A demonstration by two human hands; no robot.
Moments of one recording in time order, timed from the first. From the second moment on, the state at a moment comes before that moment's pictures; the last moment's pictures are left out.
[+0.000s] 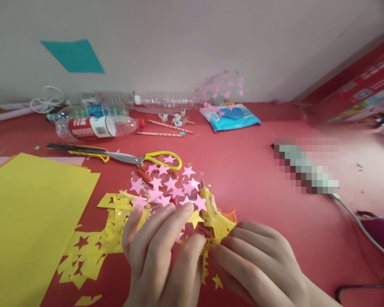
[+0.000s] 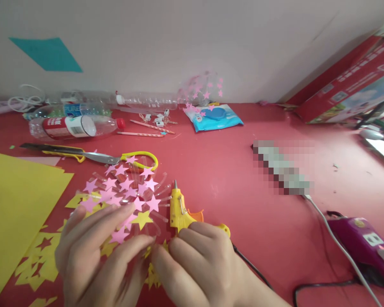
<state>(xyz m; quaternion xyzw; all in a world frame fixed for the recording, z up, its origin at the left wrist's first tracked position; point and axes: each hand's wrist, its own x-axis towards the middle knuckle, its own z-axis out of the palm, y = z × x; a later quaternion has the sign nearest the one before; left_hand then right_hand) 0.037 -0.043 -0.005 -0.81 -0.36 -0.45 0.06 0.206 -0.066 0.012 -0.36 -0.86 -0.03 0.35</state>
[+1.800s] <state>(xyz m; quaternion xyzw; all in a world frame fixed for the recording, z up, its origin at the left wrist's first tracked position) 0.034 -0.045 -0.001 -0.82 -0.38 -0.43 0.02 0.198 -0.065 0.001 -0.41 -0.82 -0.03 0.40</state>
